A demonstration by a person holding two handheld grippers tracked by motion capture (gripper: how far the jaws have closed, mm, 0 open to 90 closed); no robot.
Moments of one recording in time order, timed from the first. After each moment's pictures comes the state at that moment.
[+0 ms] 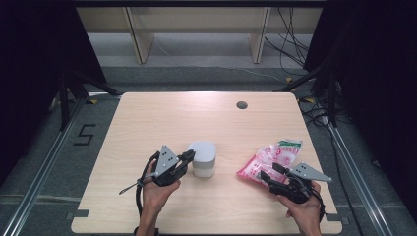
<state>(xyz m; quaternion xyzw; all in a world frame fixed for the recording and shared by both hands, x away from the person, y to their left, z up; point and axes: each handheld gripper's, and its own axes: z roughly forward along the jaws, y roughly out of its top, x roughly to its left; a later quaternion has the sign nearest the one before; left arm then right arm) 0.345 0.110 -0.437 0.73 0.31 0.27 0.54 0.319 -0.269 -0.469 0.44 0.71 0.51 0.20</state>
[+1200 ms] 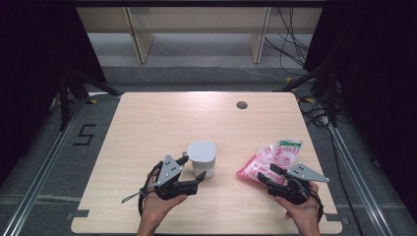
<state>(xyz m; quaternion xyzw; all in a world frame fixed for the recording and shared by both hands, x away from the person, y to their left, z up) 0.321 0.099 -0.447 0.74 0.33 0.22 0.55 0.317 -0.265 -0.469 0.42 0.72 0.51 0.19</state>
